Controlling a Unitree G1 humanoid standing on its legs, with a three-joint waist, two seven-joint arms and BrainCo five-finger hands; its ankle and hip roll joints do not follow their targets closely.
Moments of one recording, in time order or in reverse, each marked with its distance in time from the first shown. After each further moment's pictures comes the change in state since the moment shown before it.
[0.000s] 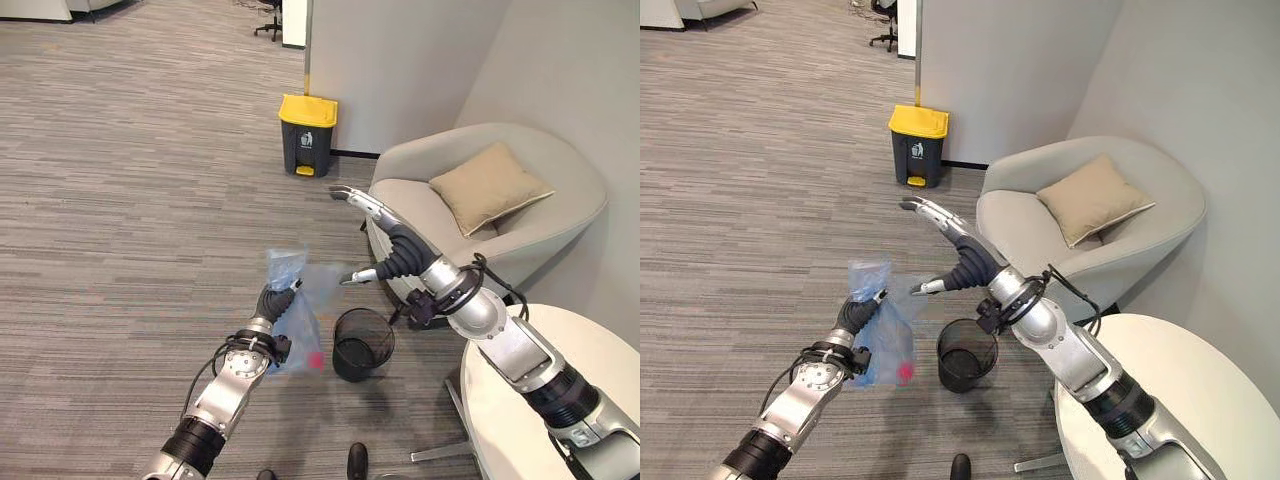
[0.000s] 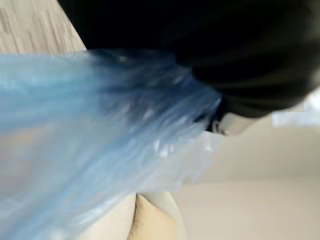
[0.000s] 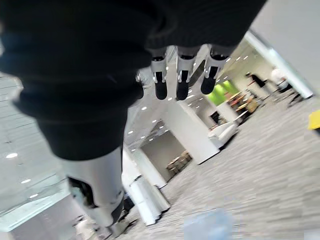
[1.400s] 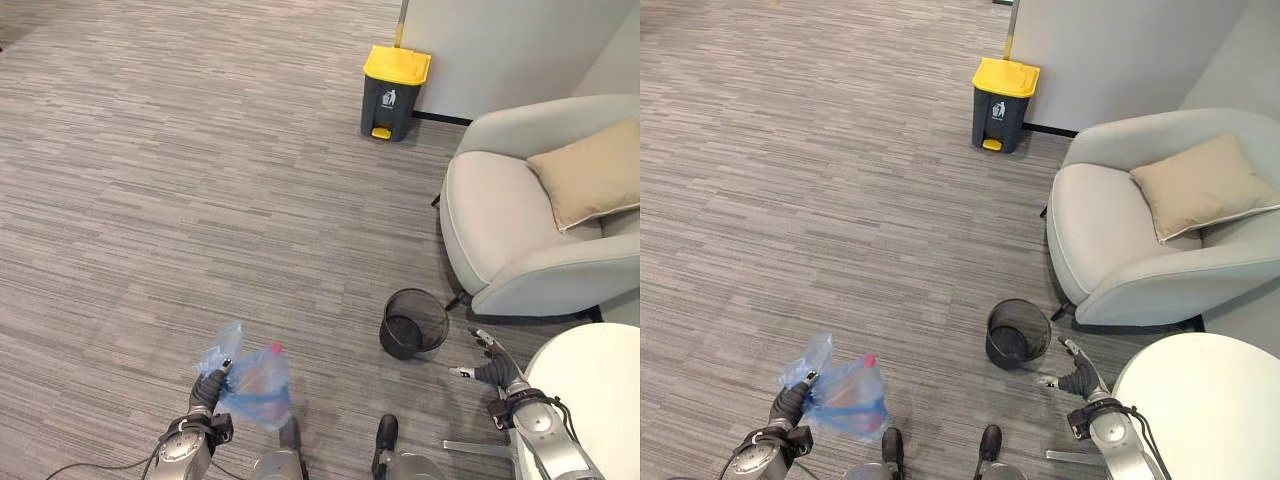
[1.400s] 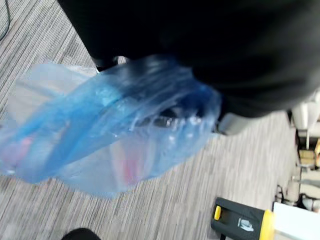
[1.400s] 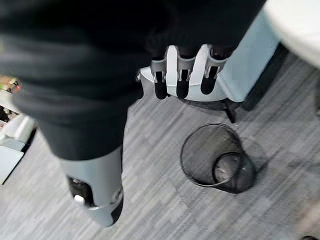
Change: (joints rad) left arm 0.283 -0.056 0.300 0.217 -0.265 0.020 -0.186; right arm 0.427 0.164 -0.333 0.645 -0.028 0.088 -0.043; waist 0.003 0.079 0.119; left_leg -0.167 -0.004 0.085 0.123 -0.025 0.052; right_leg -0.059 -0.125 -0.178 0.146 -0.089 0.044
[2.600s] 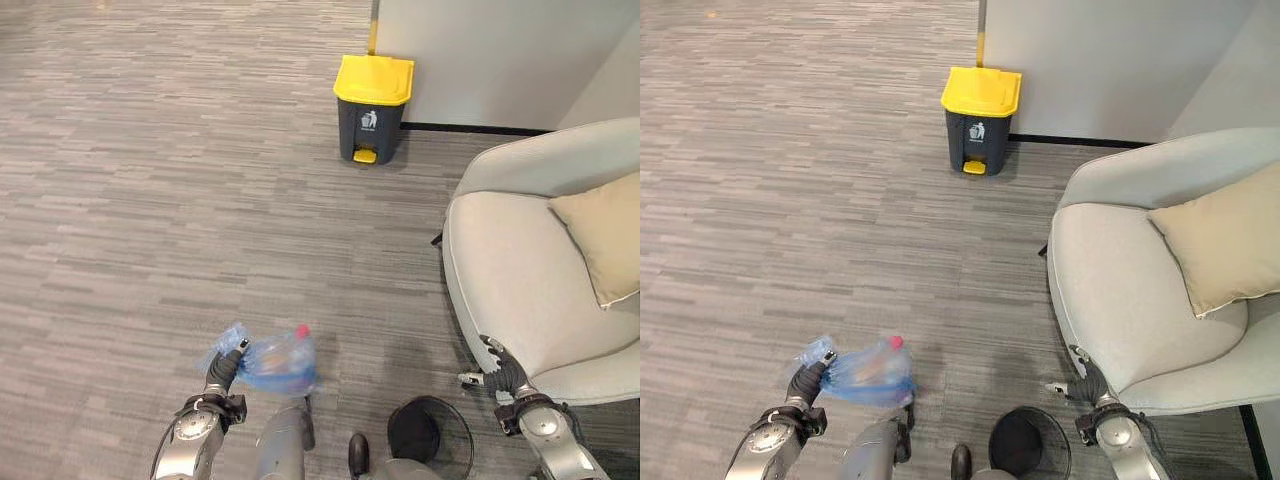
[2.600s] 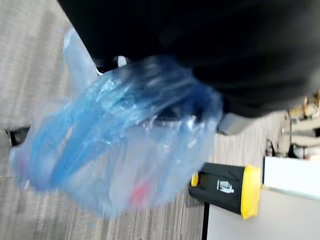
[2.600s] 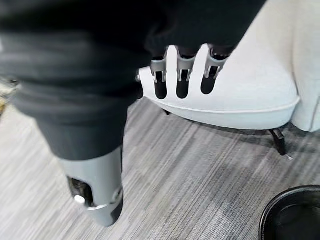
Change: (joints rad) left arm -0.073 0.004 -0.071 -0.026 0.011 -0.013 -0.002; right arm -0.002 -0.032 0.013 0.098 0.014 0.019 -0.039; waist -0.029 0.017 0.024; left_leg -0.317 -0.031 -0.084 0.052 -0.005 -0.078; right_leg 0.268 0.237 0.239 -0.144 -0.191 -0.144
